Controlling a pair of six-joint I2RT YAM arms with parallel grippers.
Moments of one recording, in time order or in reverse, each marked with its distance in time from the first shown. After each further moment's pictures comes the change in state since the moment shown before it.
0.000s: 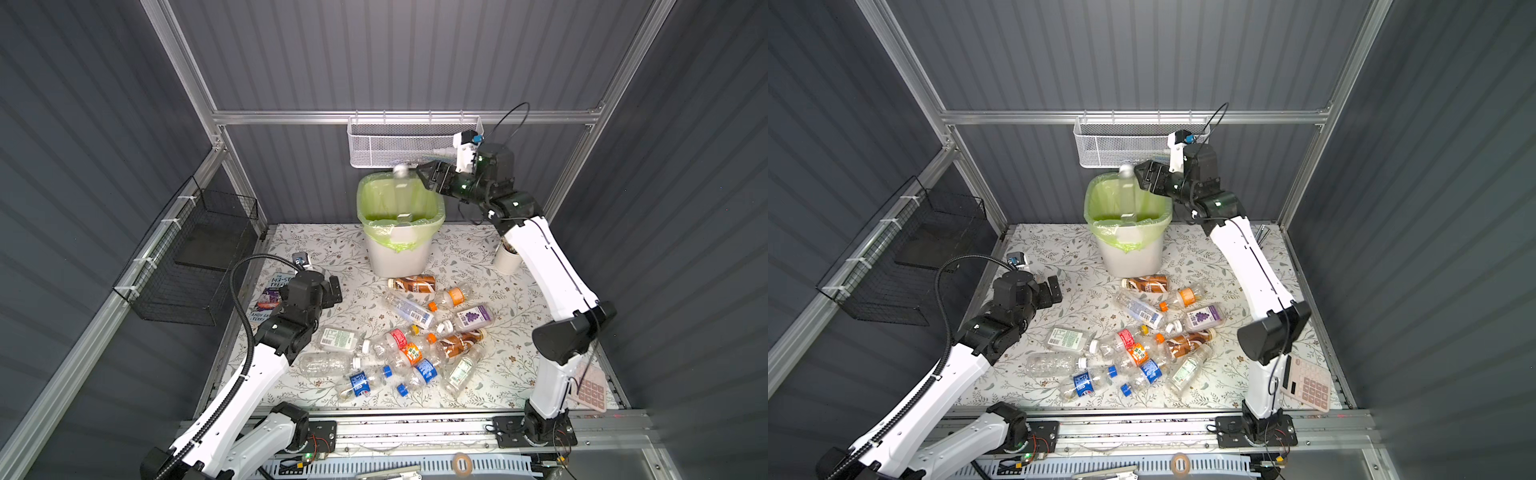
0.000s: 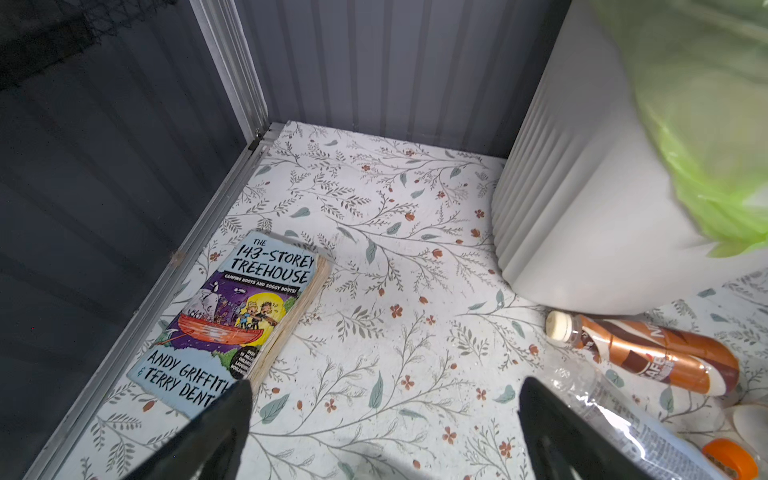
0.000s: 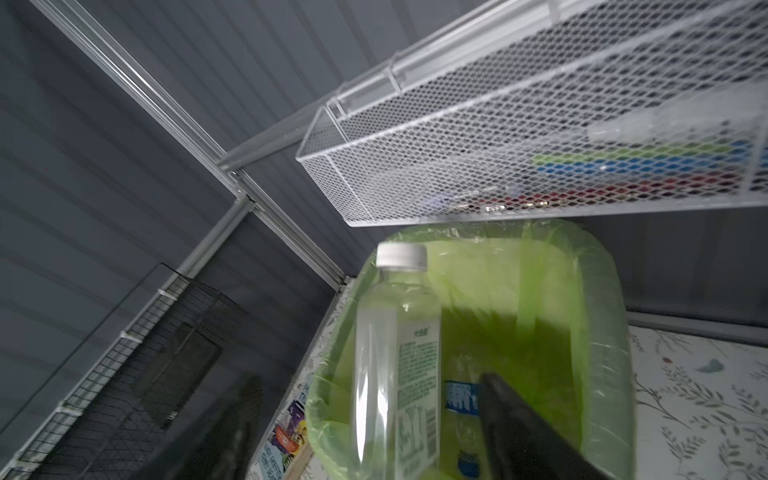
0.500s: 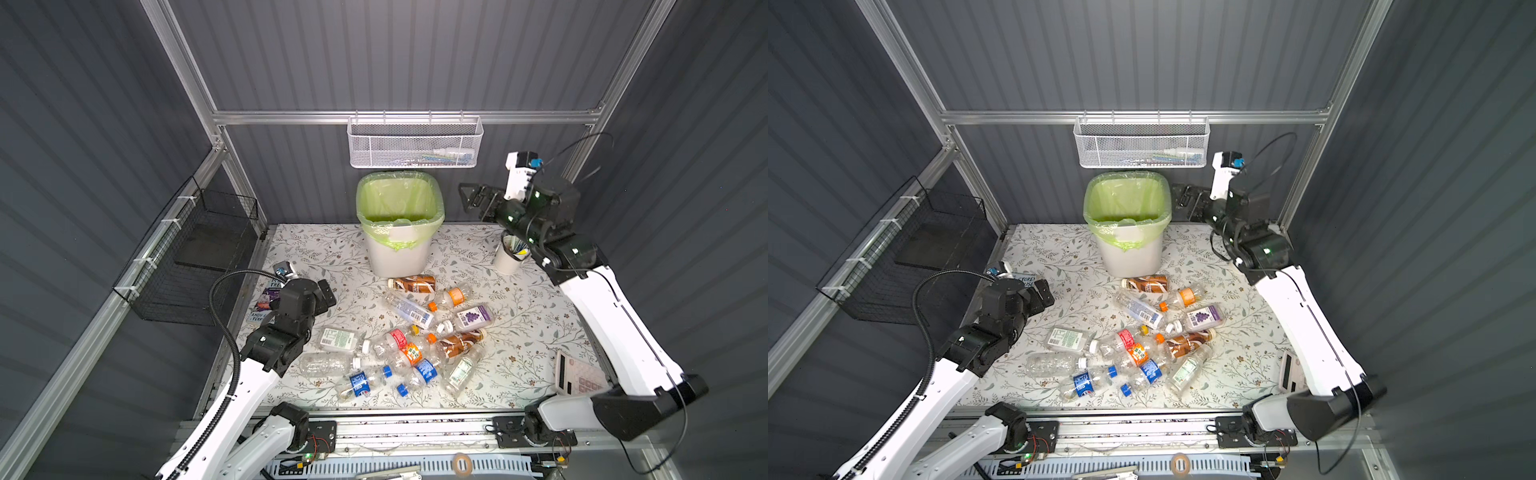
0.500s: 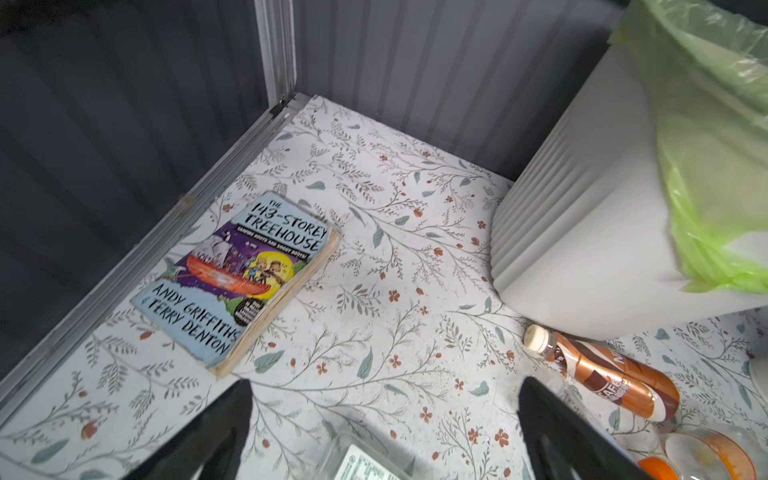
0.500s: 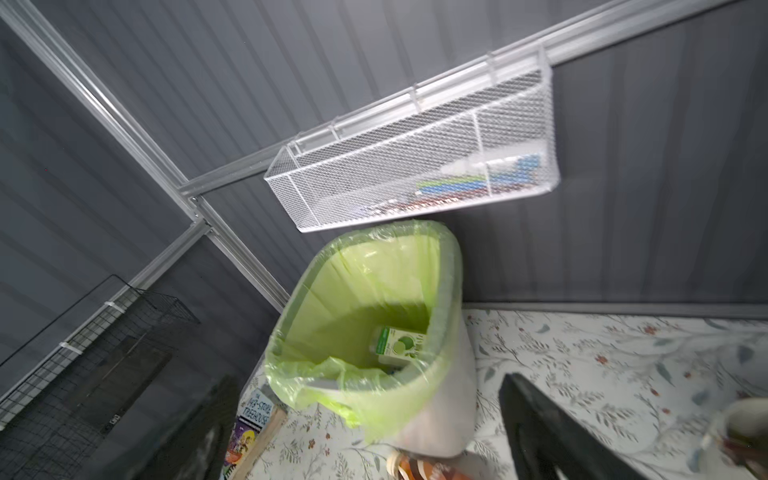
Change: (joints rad) left arm 0.000 -0.109 0.001 -0.142 -0.036 -0.255; right arm -0.056 -0.604 -0.702 0.195 0.184 -0.063
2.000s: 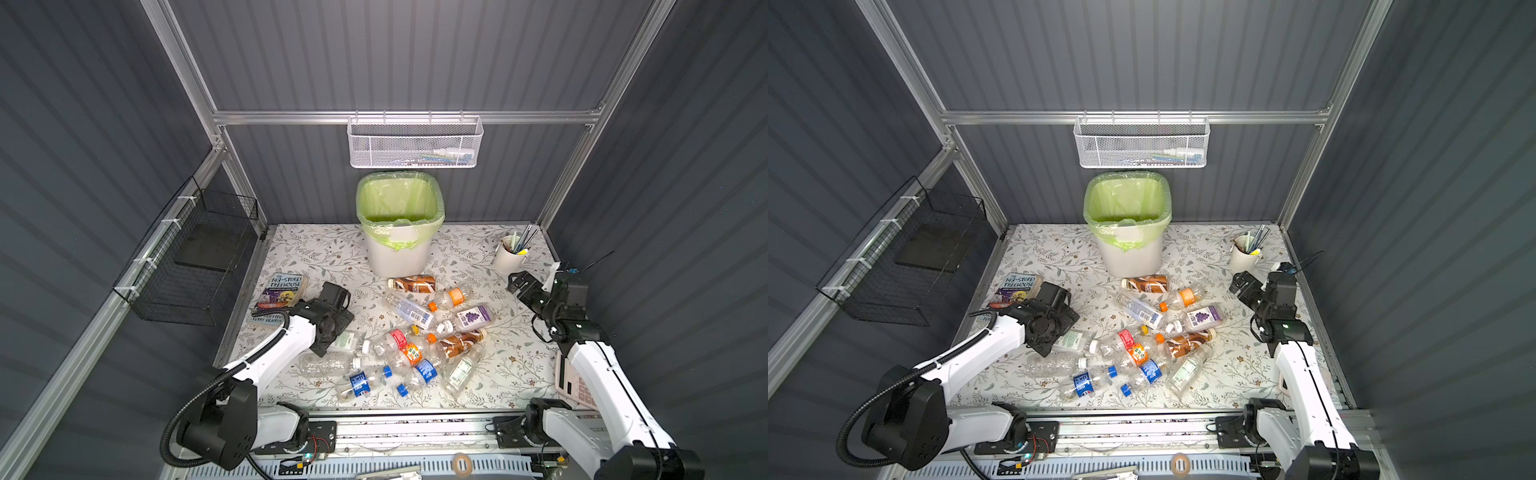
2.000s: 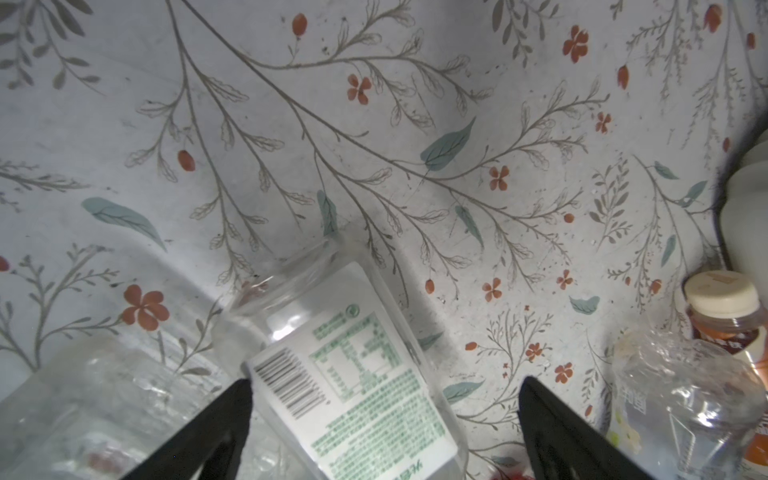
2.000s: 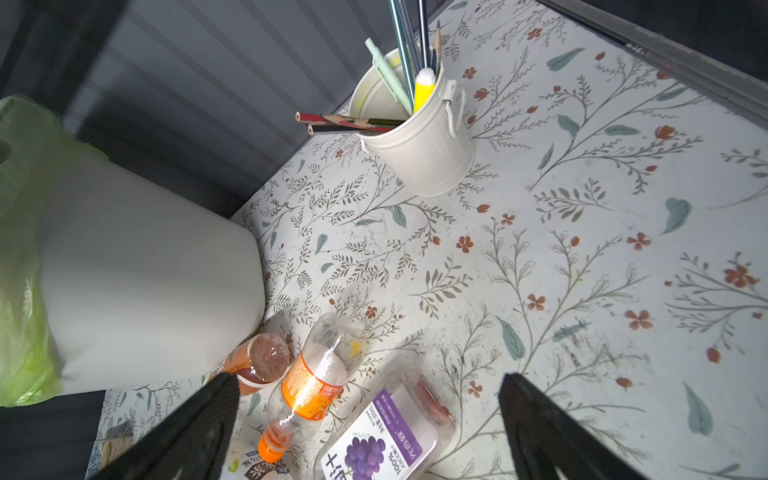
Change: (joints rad) left arm 0.000 0.462 -0.072 -0.101 0.340 -0.668; right arm -0.449 -0.396 -0.917 0.100 -0.059 0.201
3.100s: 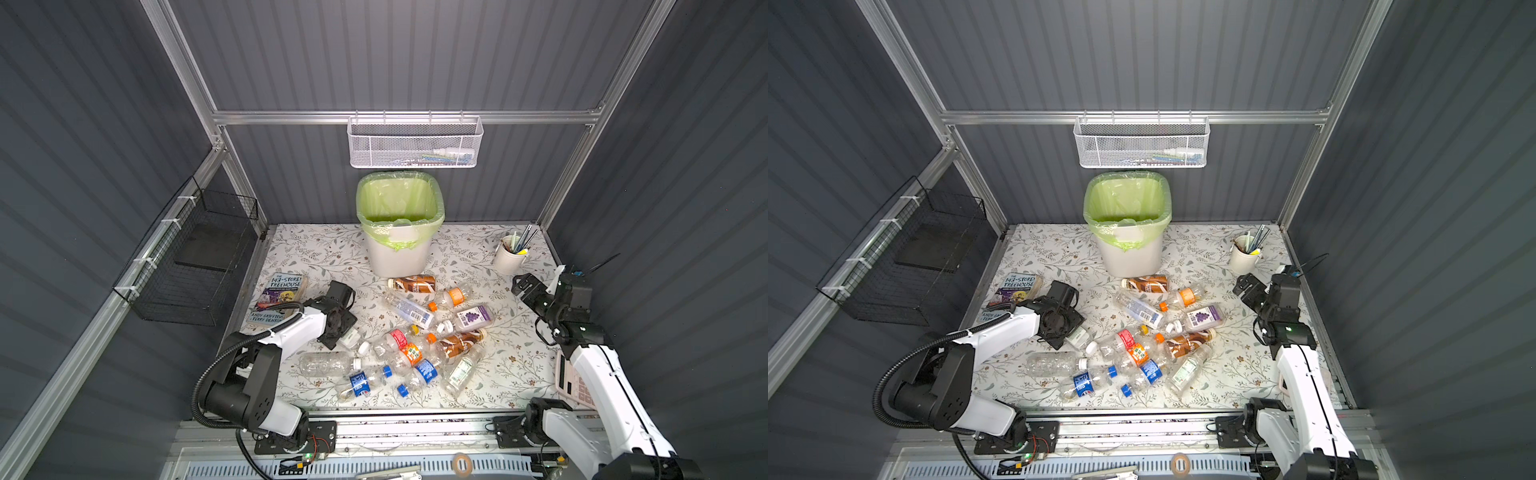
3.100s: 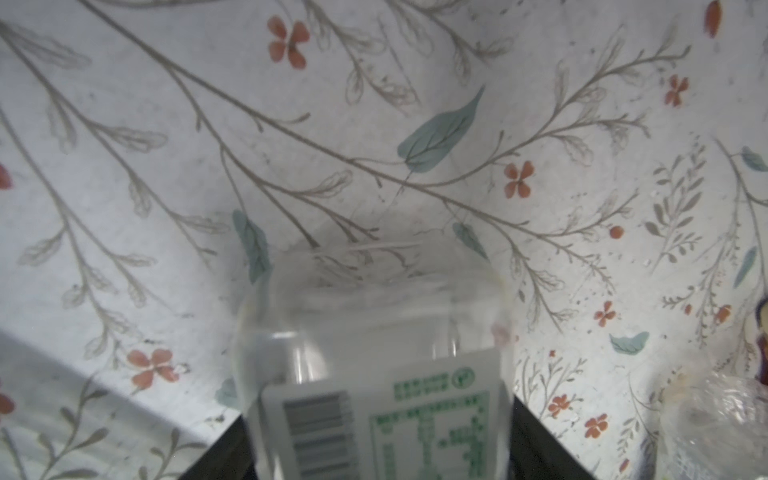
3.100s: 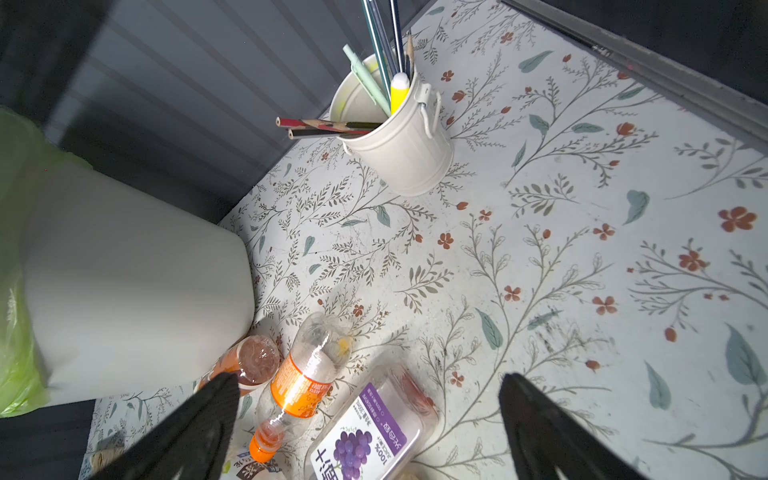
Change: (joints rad) left arm 0.036 0.169 0.000 0.165 0.053 0.041; right arm -0.029 -0.039 0.000 -0.053 0.012 -0.002
